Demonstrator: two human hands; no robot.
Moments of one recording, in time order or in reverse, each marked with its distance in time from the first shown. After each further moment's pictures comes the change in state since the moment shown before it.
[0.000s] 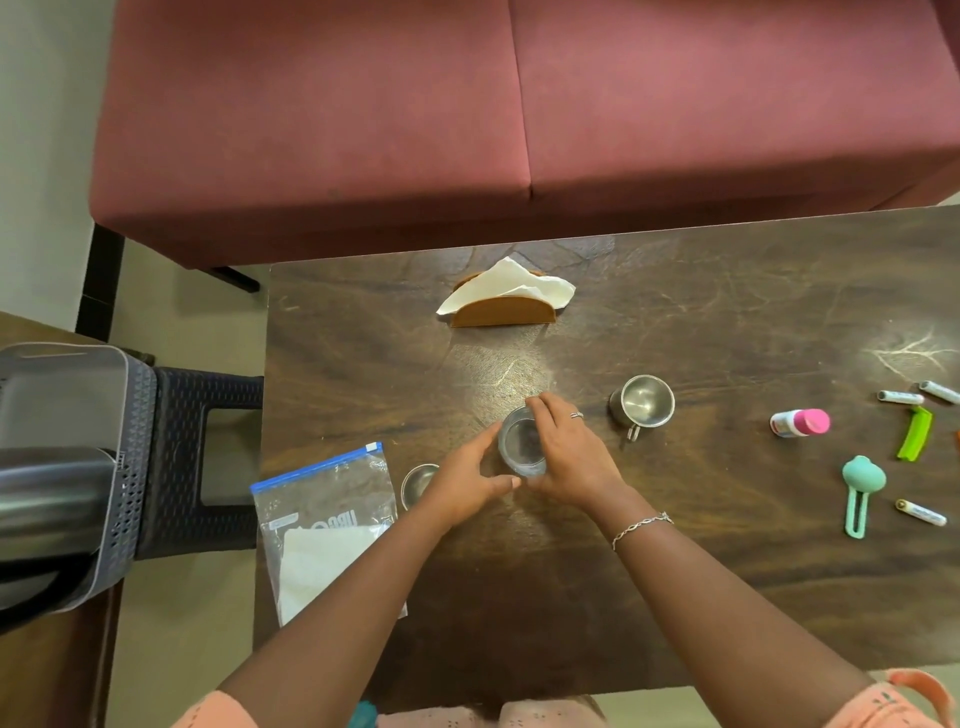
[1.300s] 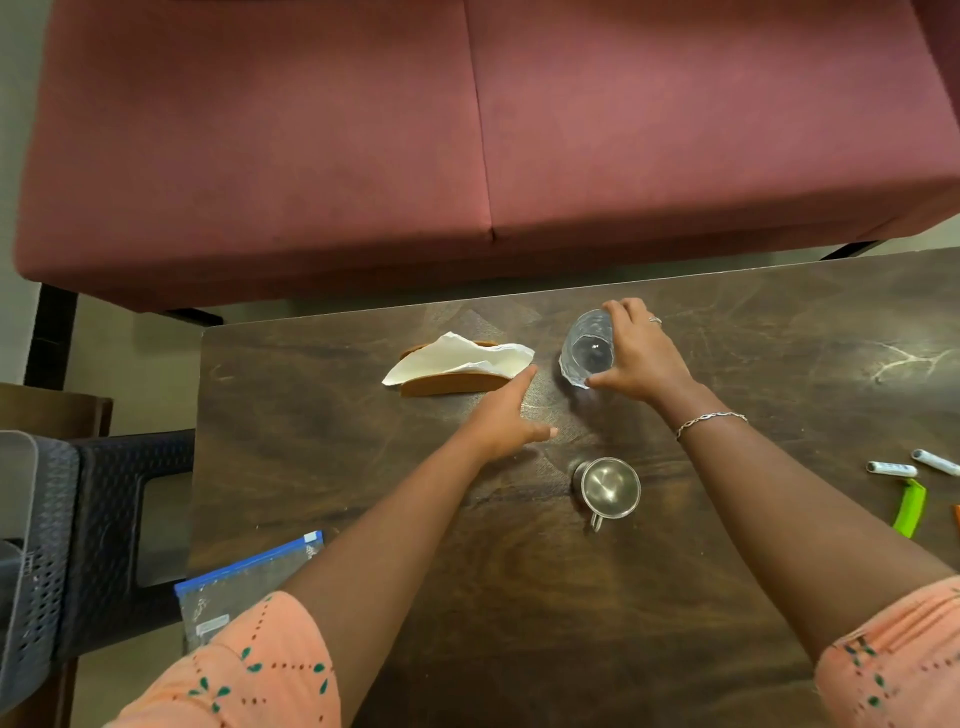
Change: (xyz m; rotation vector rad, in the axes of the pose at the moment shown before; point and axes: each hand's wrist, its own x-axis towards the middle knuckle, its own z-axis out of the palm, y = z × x) left_hand 0.149 0.118 0.011 0.288 -0.028 0.022; right_hand 0.123 0.148 -0.127 0.005 0.160 0.207
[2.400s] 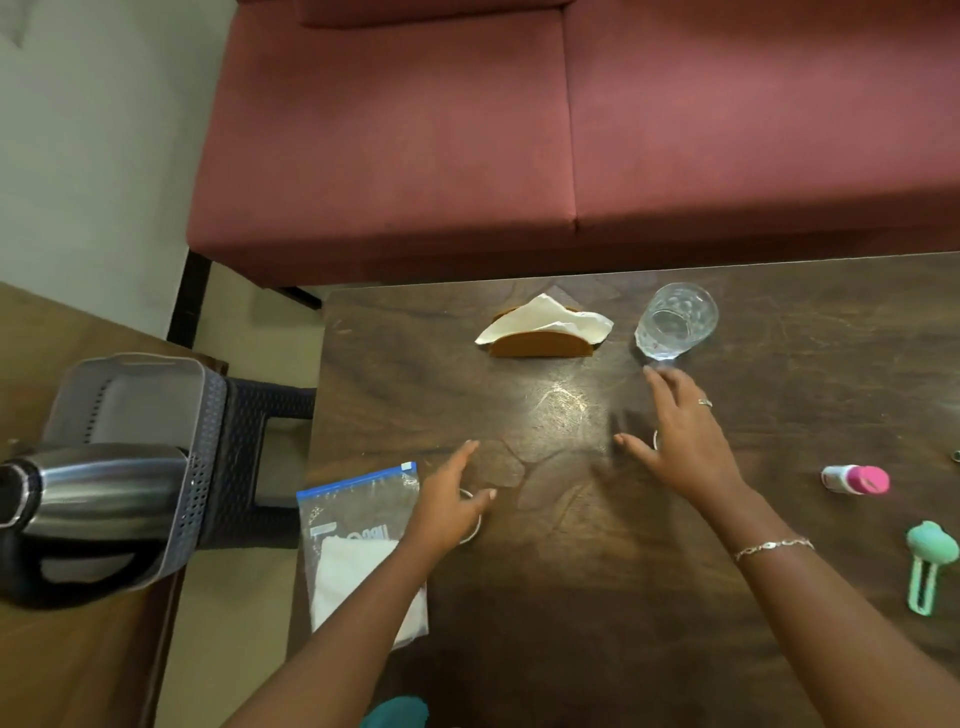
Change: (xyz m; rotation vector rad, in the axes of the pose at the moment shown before) left_hand -0.173 -0.127 0.007 -0.109 0.364 -0.163; right_hand -0.141 -0.061 0.038 0.058 0.089 -0.104
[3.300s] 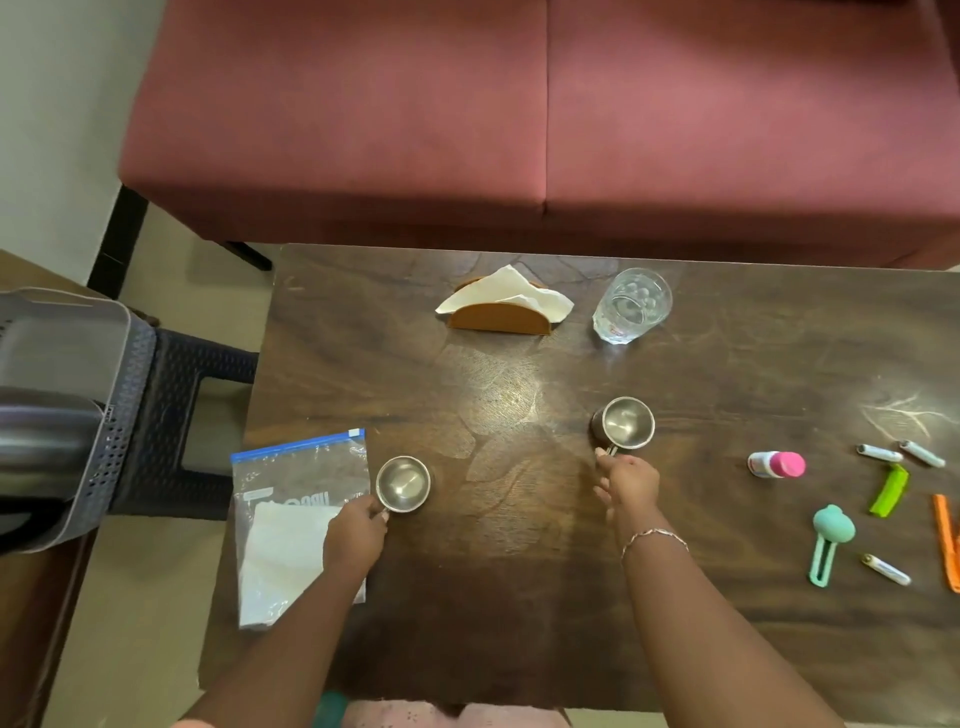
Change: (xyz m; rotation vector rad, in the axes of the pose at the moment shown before) left_hand -0.003 -0.094 0.035 0.069 0.183 -0.397; right_hand -0.036 0.022 0.073 1.066 0.119 1.208
